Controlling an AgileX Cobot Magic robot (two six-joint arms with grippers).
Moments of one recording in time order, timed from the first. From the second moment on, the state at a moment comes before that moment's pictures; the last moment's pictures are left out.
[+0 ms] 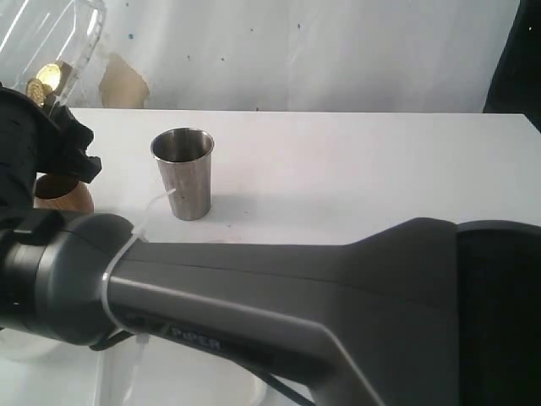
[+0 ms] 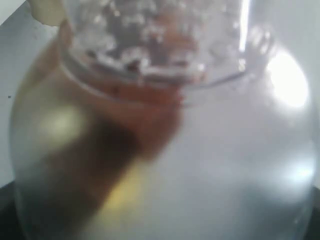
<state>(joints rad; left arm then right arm) -0.01 0.00 0.00 -0.04 0.24 -0.05 1.15 2.26 -1.98 -1.71 0.91 -0.48</state>
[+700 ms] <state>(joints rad) -0.01 0.00 0.00 -0.04 0.24 -0.05 1.09 2.08 -1.98 -1.20 0.84 -0.11</state>
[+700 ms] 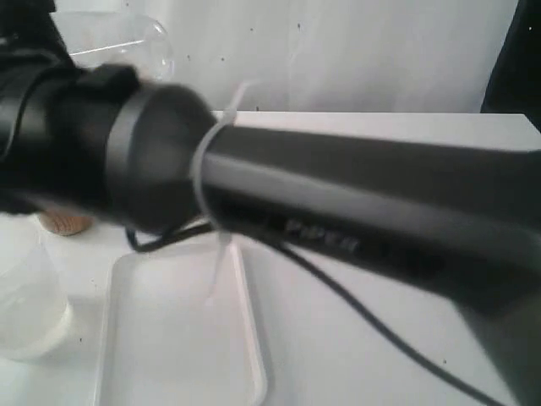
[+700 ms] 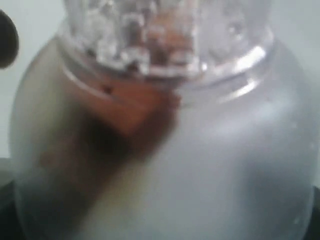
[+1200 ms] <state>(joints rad) -0.01 0.00 0.00 -0.04 0.24 -0.05 0.82 1.78 -1.59 -0.36 0.47 -0.12</state>
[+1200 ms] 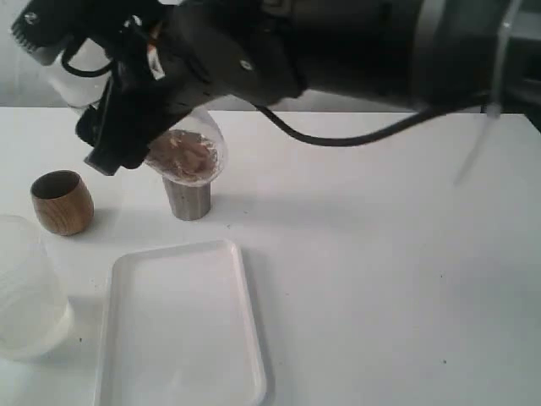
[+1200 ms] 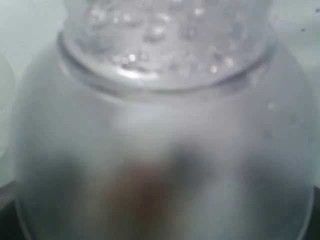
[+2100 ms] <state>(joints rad) -0.01 0.00 0.00 -0.04 0.24 -0.05 0.73 1.61 -0.75 -0.13 -0.57 0.11</state>
